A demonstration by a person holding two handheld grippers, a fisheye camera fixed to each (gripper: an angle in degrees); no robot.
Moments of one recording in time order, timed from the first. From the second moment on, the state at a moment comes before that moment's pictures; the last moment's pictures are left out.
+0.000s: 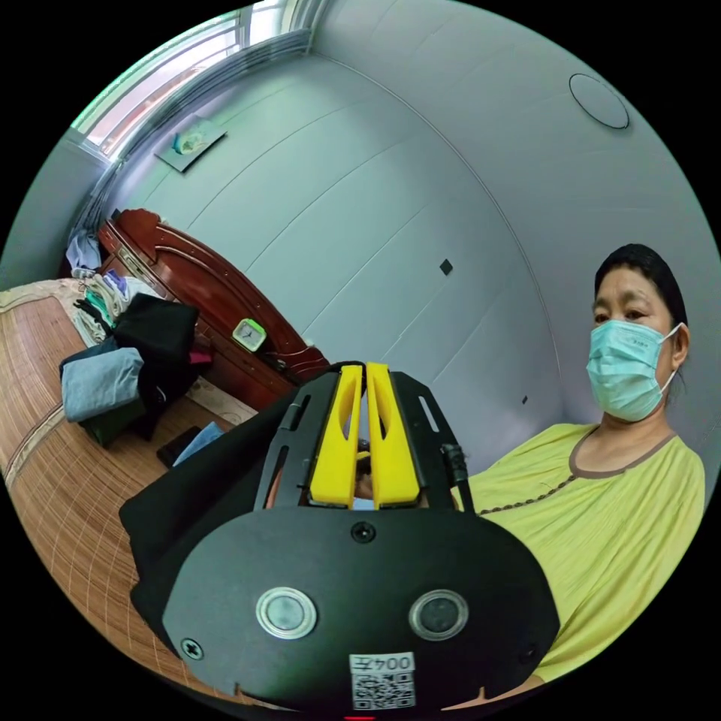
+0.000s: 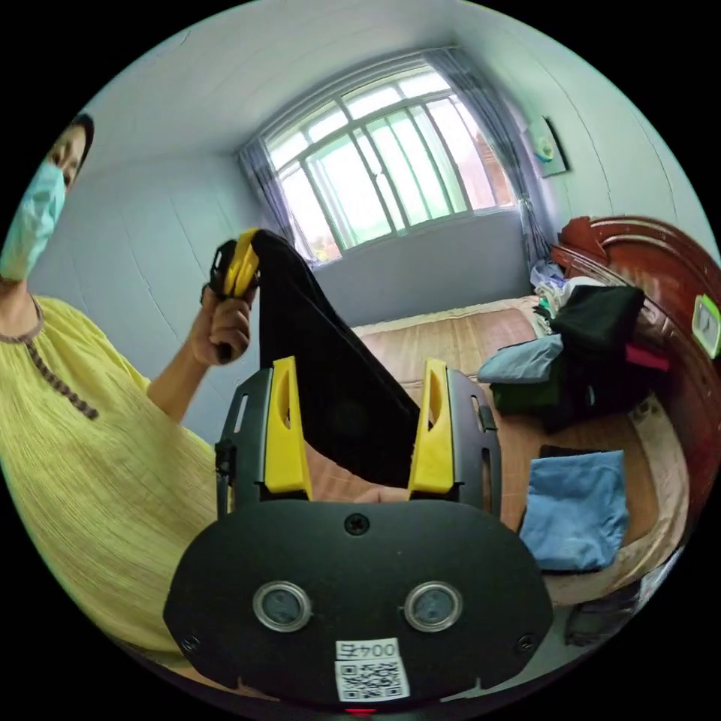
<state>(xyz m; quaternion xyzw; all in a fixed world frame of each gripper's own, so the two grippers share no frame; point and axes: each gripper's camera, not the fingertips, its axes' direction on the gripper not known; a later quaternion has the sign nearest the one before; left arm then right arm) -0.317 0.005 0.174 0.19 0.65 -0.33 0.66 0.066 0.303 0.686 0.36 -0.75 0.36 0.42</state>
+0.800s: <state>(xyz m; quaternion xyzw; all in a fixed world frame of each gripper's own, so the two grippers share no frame) -0.317 -0.010 0.191 0.18 0.59 -0.40 0.68 0.033 0.153 0.645 0.36 -0.87 0.14 0.31</state>
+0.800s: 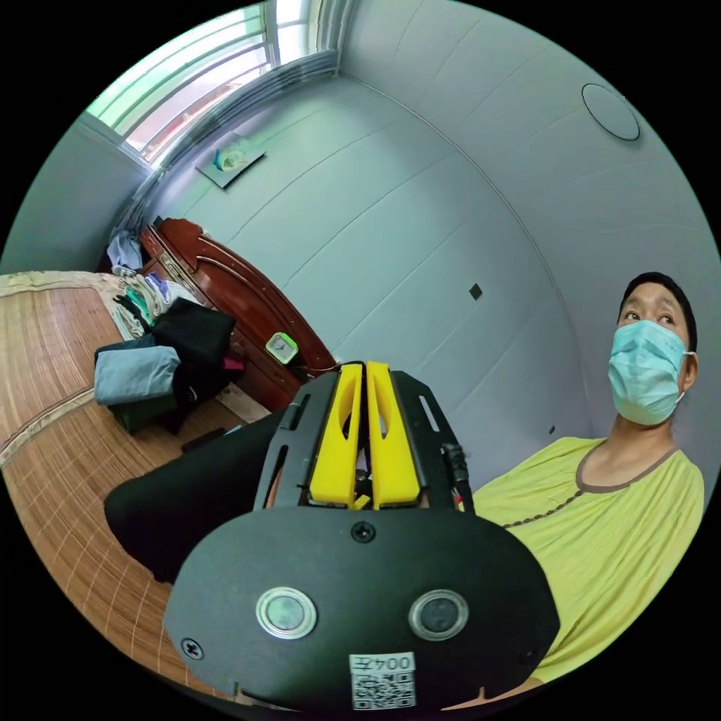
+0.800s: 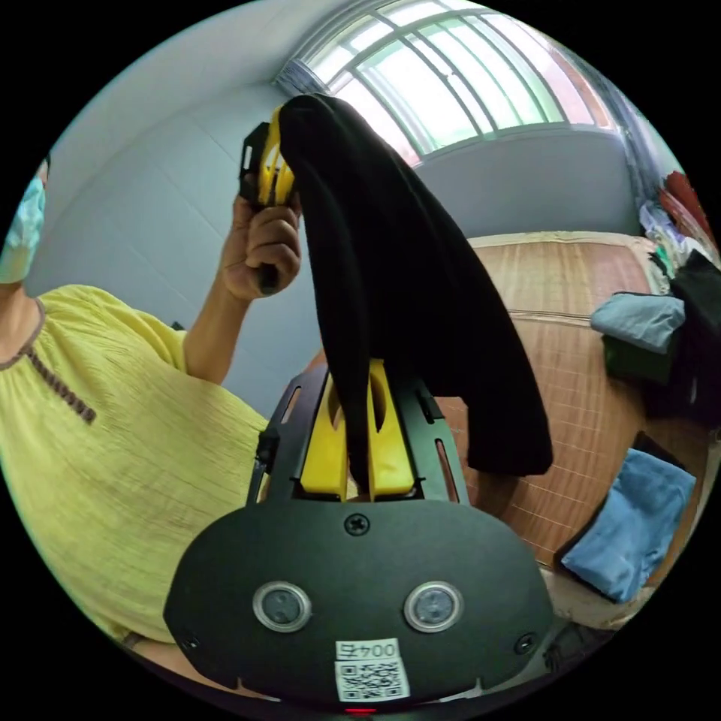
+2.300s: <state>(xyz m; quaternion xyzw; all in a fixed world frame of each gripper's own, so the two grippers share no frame) -0.098 -0.014 0.142 0.07 0.32 -0.57 0.75 0.113 0.037 0.845 0.39 -0.92 0.02 0.00</state>
